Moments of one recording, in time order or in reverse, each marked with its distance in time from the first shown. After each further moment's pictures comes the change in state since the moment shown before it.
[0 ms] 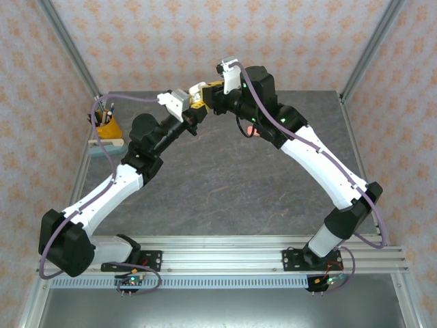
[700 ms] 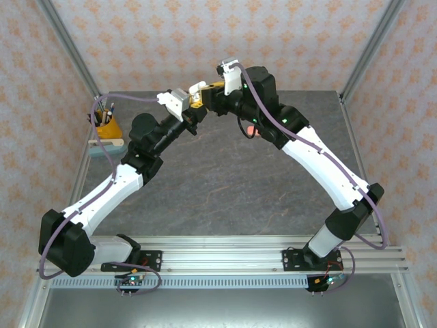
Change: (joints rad) left arm 0.000 0.000 0.002 0.000 0.000 0.000; right arm 0.000 -0.011 0.000 -0.024 0.008 -0.014
